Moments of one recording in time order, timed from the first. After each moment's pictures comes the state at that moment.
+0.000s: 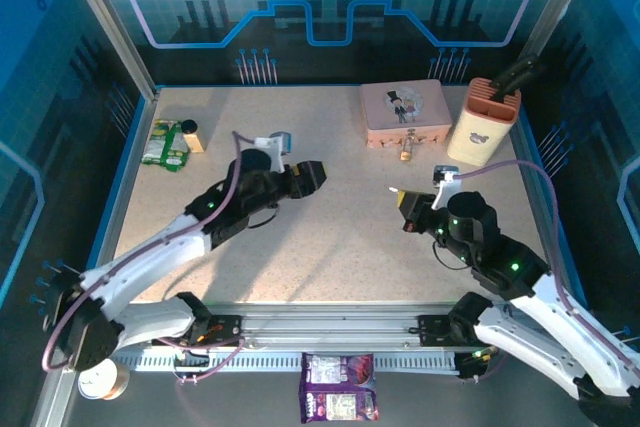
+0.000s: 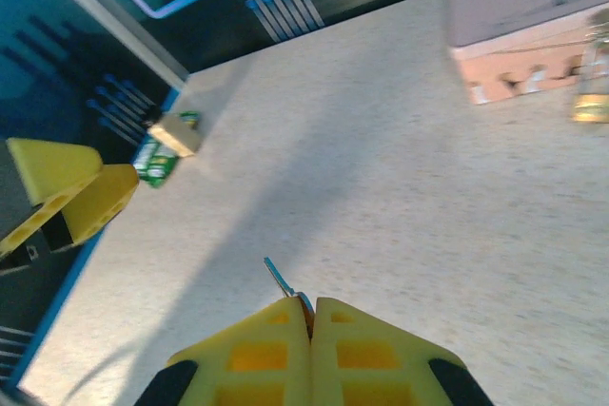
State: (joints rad) left arm -0.66 1.19 0.91 -0.11 0.08 -0.76; right arm 0.71 0.59 0.78 -0.60 0.20 0.64
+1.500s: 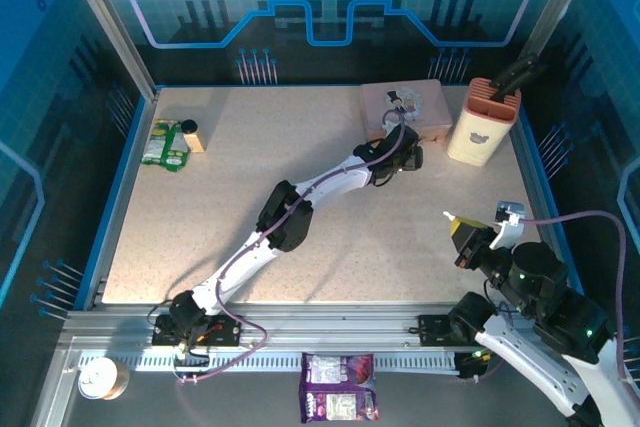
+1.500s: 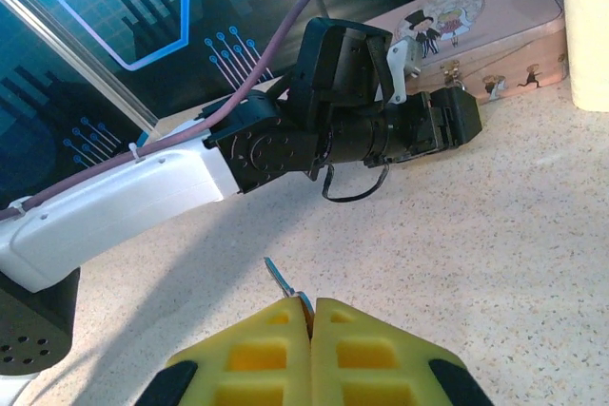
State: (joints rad) left arm -0.79 2.81 2.59 -0.50 -0.17 -0.69; right arm 0.71 0.20 0.82 -0.95 0.31 0.63
